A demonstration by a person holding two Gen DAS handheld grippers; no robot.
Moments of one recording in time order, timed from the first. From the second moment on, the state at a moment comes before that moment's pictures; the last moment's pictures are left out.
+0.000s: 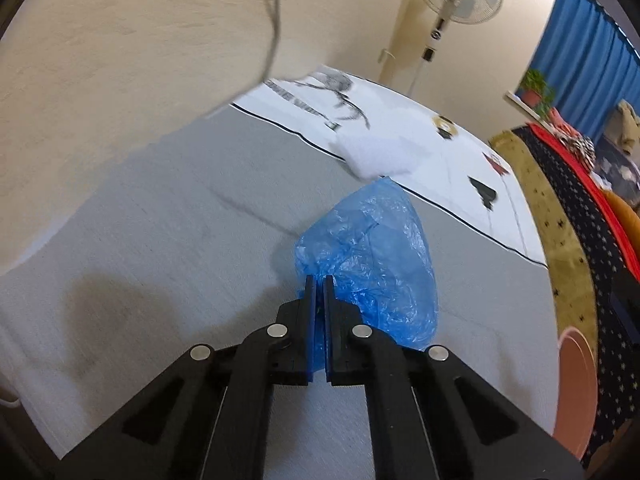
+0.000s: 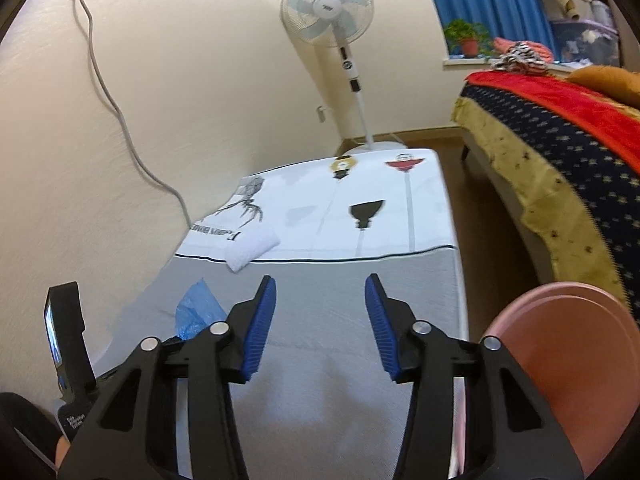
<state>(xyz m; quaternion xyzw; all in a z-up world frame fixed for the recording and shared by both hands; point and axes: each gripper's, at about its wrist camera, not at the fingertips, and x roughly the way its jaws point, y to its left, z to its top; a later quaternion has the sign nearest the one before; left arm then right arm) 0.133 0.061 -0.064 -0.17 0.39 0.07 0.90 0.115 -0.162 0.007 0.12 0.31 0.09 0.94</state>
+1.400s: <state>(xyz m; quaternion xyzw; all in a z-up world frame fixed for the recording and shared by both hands) 0.142 0.096 -0.073 -0.20 0.36 0.18 0.89 0.287 -0.085 -0.065 0.12 0.41 0.17 0.89</state>
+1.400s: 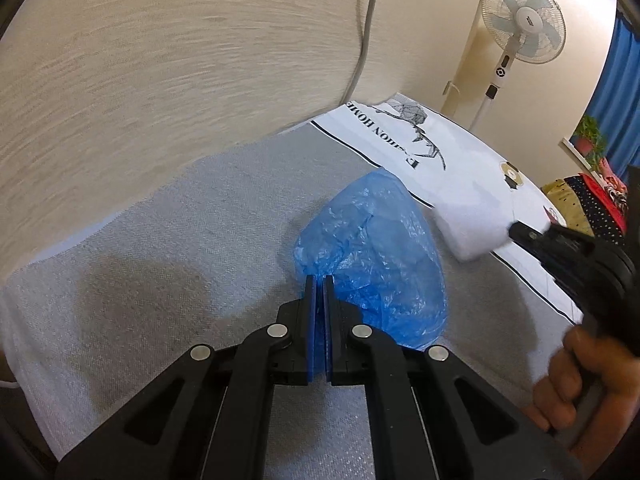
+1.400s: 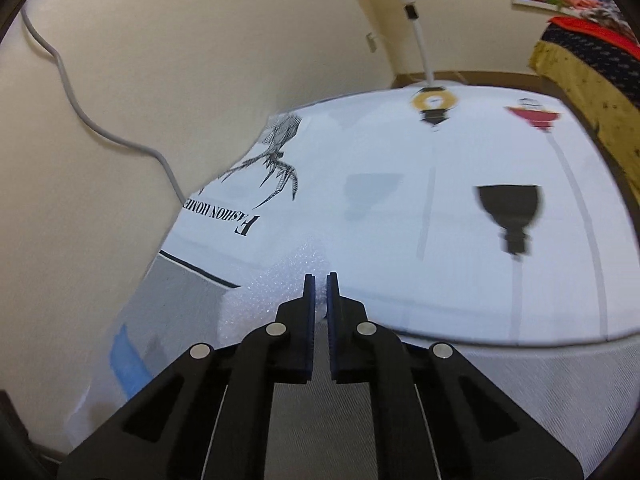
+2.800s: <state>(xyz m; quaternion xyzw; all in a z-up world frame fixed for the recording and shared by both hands) 0.060 -0.025 -0.014 -0.07 0.31 -0.04 0.95 0.007 -0.234 0.067 0.10 0.27 0.01 0.96</state>
